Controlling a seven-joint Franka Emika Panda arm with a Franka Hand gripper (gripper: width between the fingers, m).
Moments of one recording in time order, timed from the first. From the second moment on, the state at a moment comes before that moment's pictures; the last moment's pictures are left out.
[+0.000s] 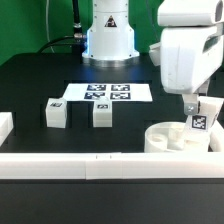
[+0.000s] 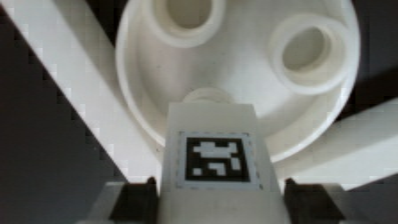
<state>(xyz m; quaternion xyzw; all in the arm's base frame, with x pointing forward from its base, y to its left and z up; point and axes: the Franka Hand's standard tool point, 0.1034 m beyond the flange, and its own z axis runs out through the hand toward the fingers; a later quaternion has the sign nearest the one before) 0.628 0.098 0.081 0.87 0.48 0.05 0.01</state>
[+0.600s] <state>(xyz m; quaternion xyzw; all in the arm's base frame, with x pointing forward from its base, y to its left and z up) 0.622 0.101 0.080 0.98 0.20 0.08 -0.03</state>
